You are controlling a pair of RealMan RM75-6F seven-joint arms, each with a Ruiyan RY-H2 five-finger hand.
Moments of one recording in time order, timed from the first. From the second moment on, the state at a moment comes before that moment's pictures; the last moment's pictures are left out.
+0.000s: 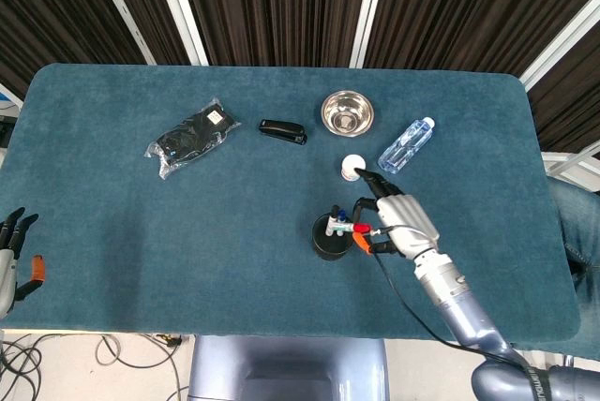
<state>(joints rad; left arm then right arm) -0.07 -1.12 -0.07 -1.70 1.35 1.45 0.12 0.61 -1.17 0.28 -2.04 -1.06 1.06 -0.20</state>
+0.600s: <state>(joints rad) -0.07 -1.12 -0.07 -1.70 1.34 1.44 0.11 0.60 -0.90 0.35 -2.05 -0.92 1.01 -0.12</state>
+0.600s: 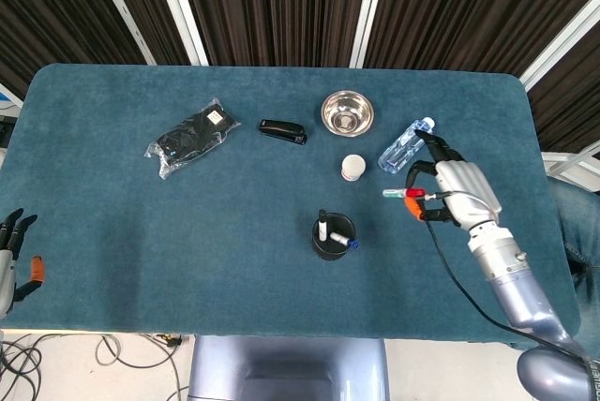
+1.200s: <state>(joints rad) -0.07 -1.12 -0.07 -1.71 1.33 1.44 0.11 0.63 -1.07 0.27 -1.87 -0.92 0.93 -0.08</state>
